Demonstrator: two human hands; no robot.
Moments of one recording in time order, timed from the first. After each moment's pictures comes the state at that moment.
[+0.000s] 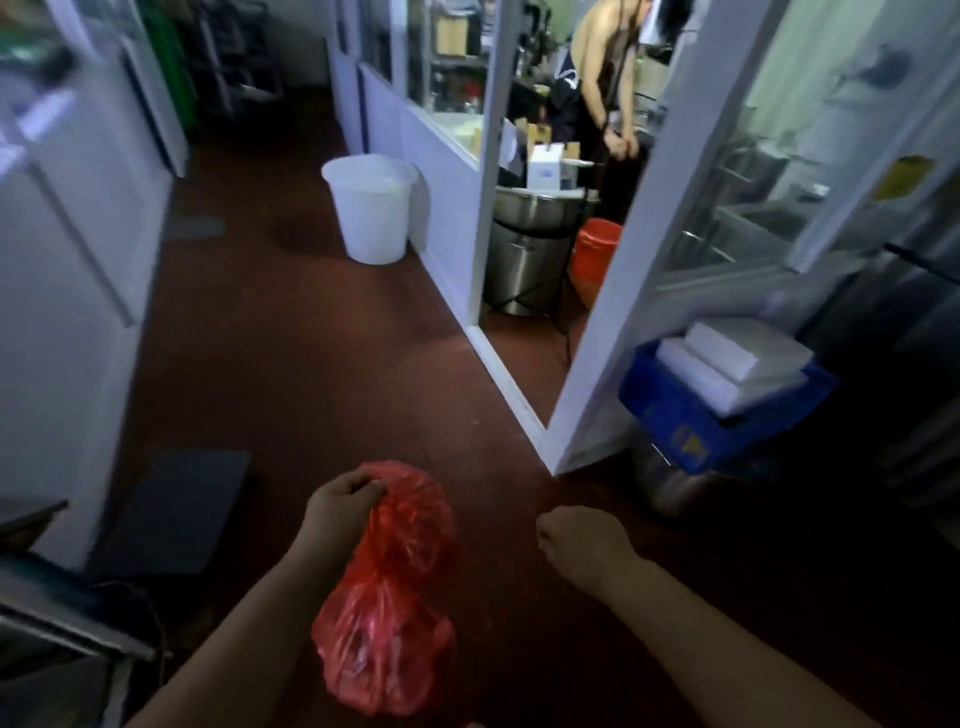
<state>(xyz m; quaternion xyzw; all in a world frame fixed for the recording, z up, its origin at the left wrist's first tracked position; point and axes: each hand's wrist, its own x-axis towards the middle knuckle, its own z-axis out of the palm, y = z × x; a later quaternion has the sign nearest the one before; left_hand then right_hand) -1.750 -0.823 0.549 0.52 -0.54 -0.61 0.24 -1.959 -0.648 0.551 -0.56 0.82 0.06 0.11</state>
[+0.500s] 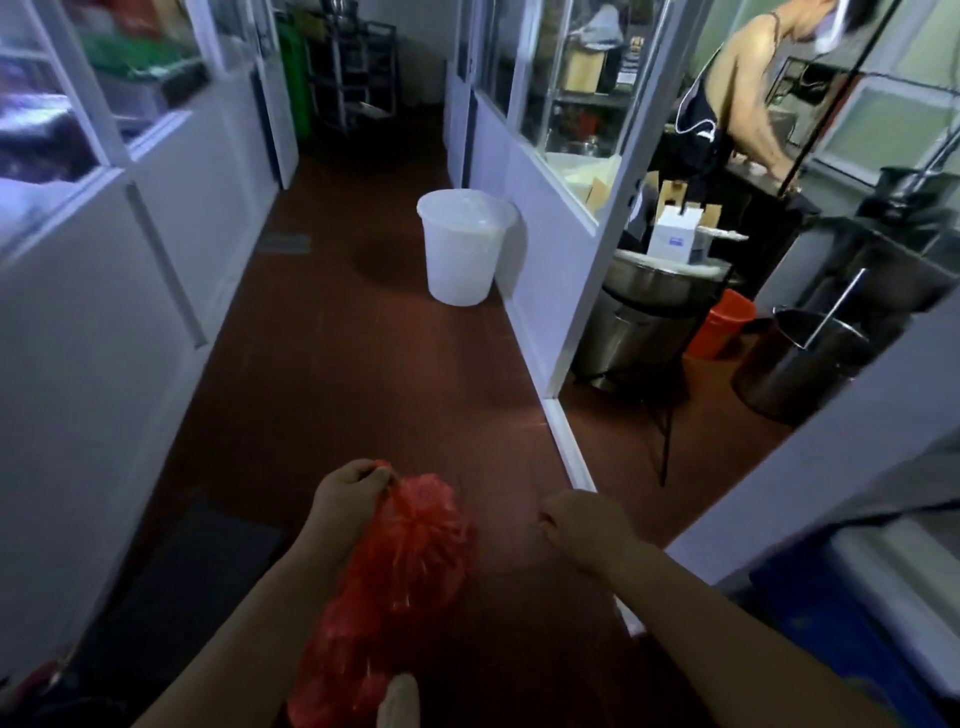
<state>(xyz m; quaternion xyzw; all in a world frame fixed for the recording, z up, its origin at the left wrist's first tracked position) -1.896 -1.193 0.563 0.57 -0.49 -0.59 0.31 -2.138 -1.075 0.557 -0.65 0.75 0.05 0.06</state>
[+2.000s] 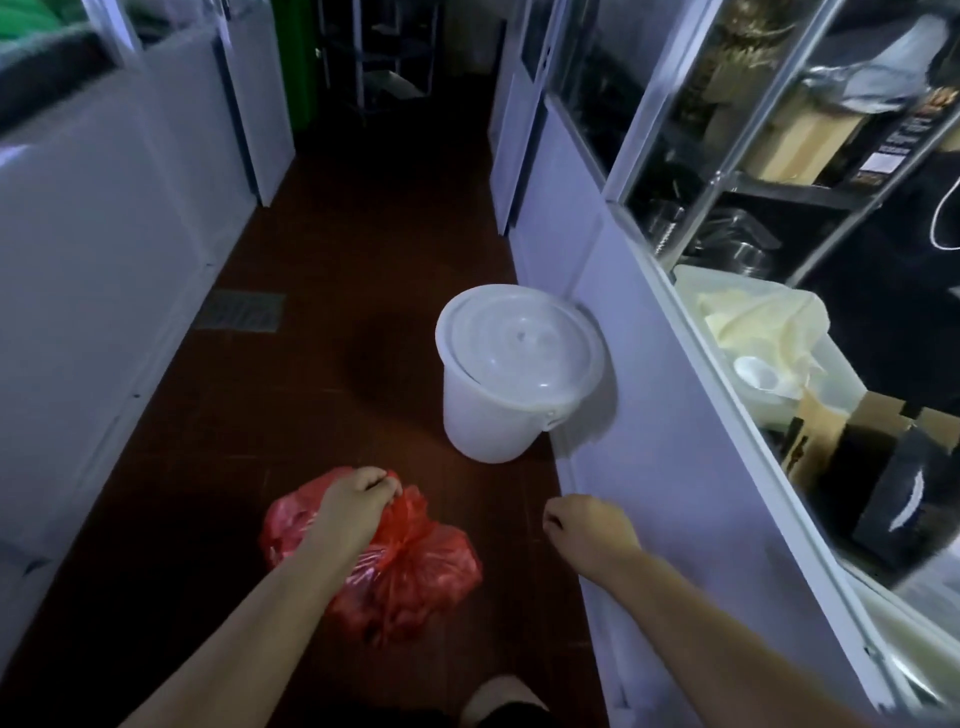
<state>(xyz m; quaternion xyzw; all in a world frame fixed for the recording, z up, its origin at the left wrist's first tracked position) -2.317 -2.301 0.534 0.60 -0.51 -0.56 0.27 -2.571 -2.206 0.545 -0.62 0.77 0.06 0.16</state>
